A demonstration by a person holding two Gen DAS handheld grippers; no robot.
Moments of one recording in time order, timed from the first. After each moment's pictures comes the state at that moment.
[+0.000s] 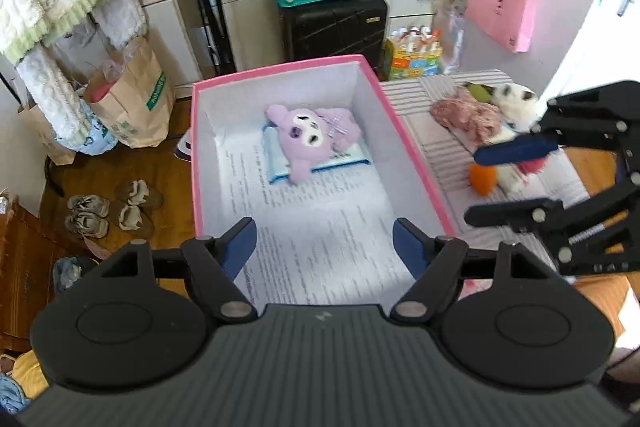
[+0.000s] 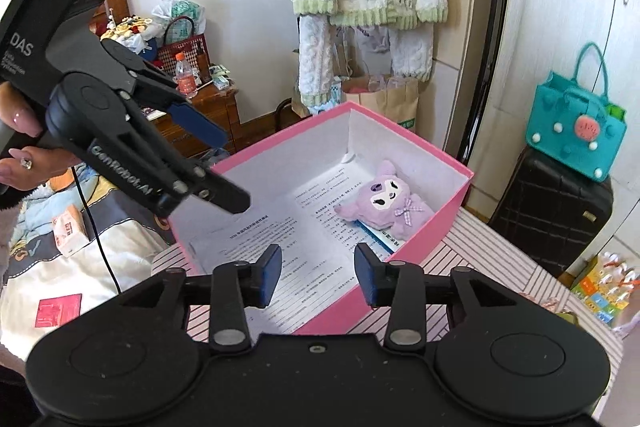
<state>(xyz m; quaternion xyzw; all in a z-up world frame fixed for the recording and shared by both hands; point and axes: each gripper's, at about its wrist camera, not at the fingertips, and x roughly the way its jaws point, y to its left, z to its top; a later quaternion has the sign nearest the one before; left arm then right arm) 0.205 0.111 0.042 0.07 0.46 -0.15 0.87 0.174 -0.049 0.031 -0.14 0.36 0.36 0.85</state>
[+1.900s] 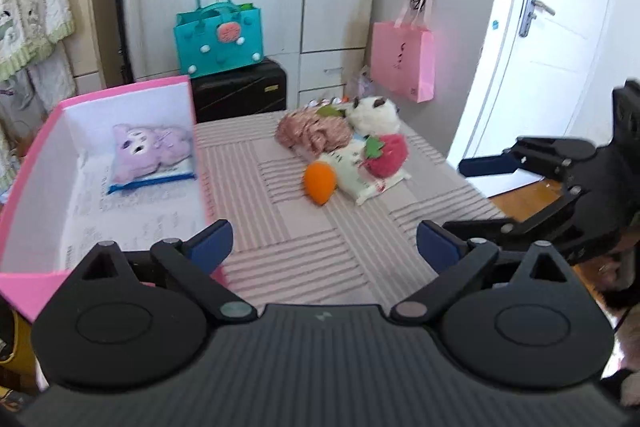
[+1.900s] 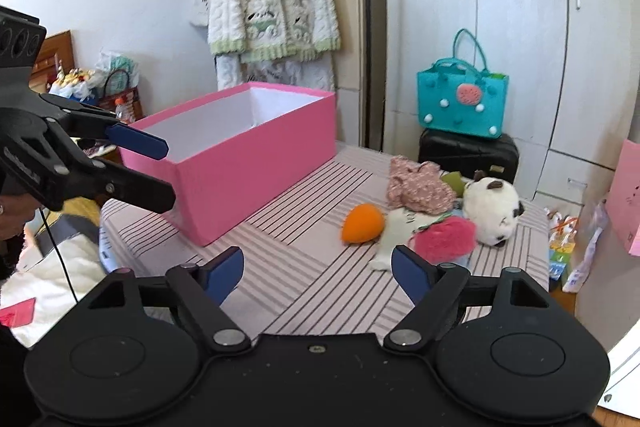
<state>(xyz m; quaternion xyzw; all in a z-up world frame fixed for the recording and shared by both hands) 0.069 -0.009 -0.029 0.04 0.31 -0.24 0.92 0.049 -0.218 -0.060 -0.06 0.26 0.25 0.93</state>
